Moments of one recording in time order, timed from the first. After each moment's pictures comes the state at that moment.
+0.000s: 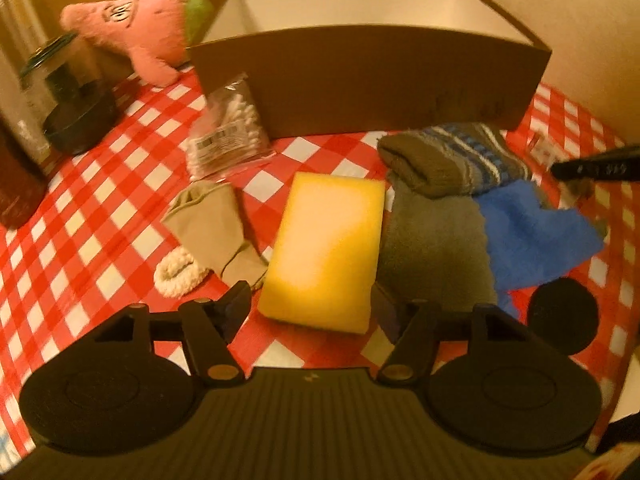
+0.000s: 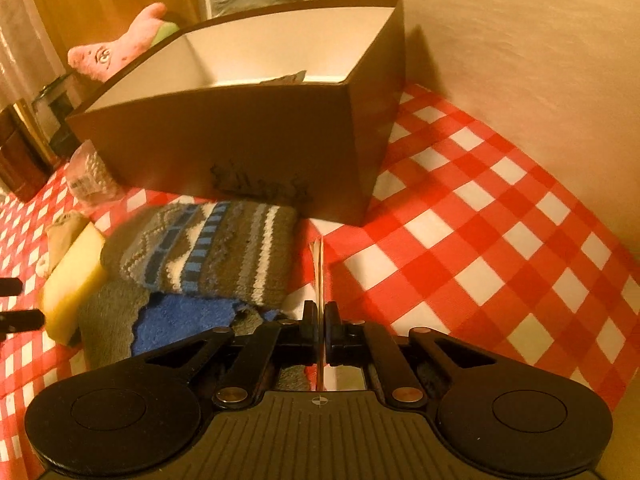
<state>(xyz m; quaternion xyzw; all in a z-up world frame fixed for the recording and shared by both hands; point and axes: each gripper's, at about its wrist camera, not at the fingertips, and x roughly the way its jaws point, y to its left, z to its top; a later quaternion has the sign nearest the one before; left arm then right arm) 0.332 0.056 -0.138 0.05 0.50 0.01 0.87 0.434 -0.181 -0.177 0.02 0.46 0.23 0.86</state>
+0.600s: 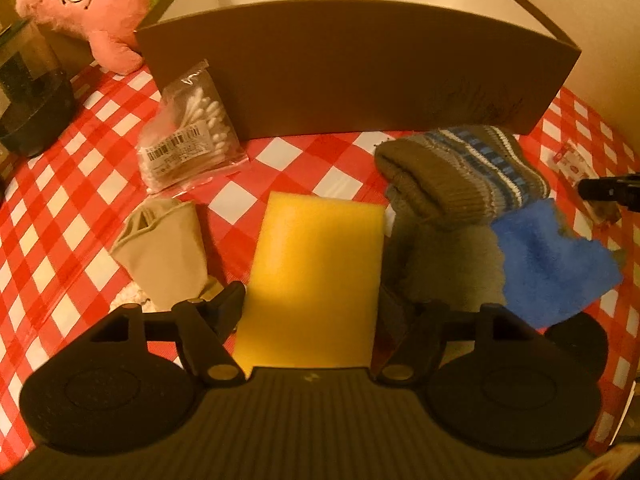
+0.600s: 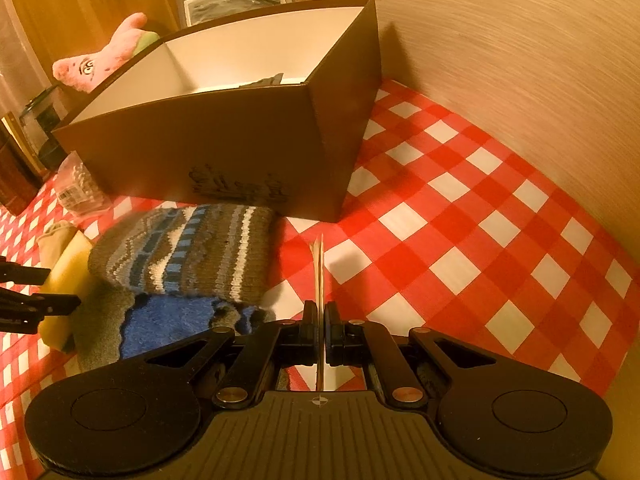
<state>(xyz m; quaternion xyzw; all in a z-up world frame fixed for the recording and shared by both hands) 0.380 0.061 -0.166 0.03 0.52 -0.02 0.85 0.433 -0.194 -0.177 0.03 0.47 0.20 0.86</state>
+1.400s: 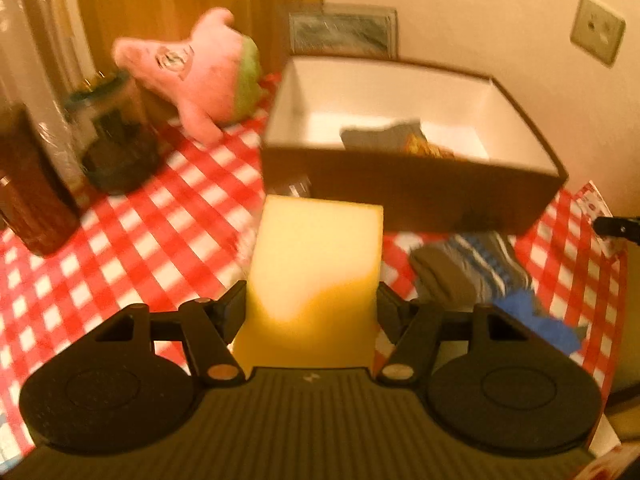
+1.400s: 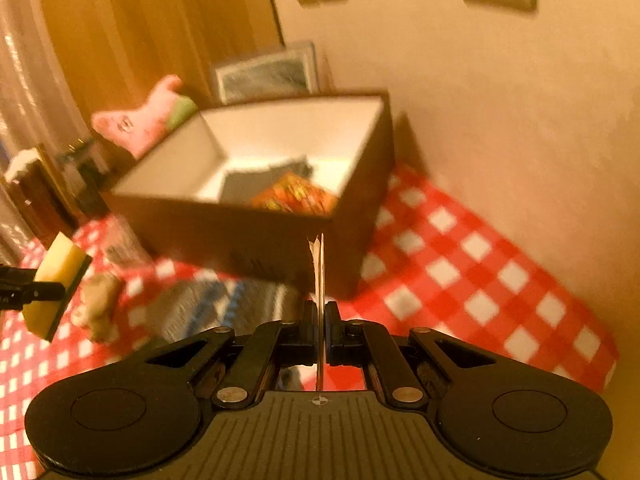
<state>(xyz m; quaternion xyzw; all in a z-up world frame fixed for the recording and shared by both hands) 0.351 0.104 -0.066 -0.02 0.43 0.04 0.90 0.420 -0.209 -0.105 0.05 0.38 0.24 0.89</state>
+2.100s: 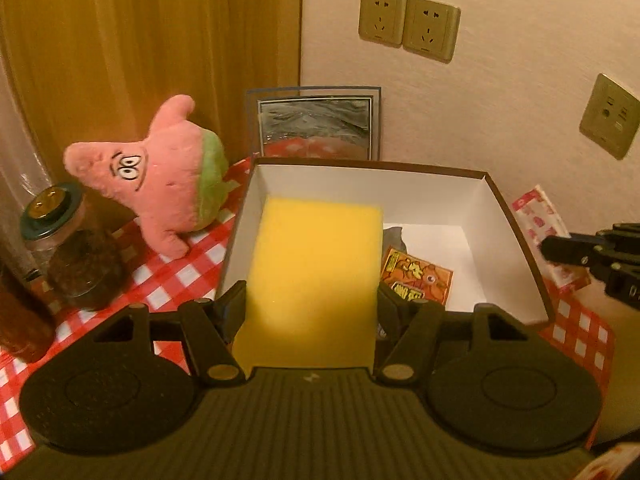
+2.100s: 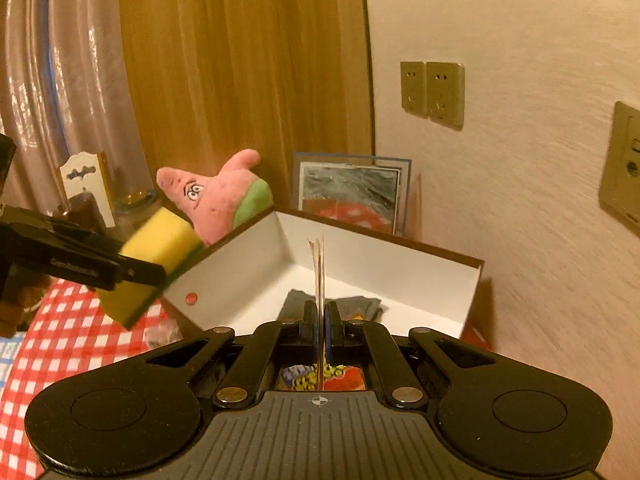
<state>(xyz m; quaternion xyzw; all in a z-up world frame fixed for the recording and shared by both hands) 0.472 0.076 -0.011 -0.02 0.39 0.02 0.92 0.494 -0.140 -0.036 0.00 0.28 0.34 0.90</state>
